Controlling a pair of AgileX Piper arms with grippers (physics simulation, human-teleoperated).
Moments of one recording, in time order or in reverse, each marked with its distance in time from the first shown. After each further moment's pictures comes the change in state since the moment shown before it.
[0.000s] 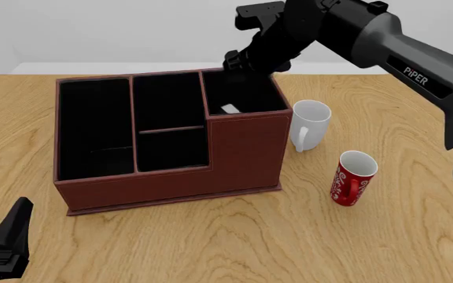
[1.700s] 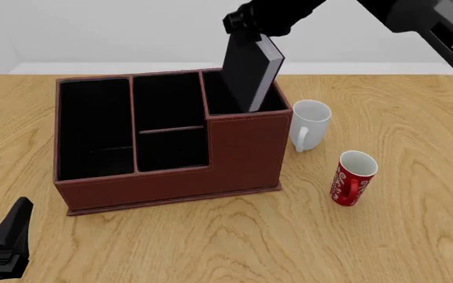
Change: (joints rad) left arm 0.000 0.000 0.000 0.000 0.000; right arm 0.032 -0.064 -0.193 0.165 -0.021
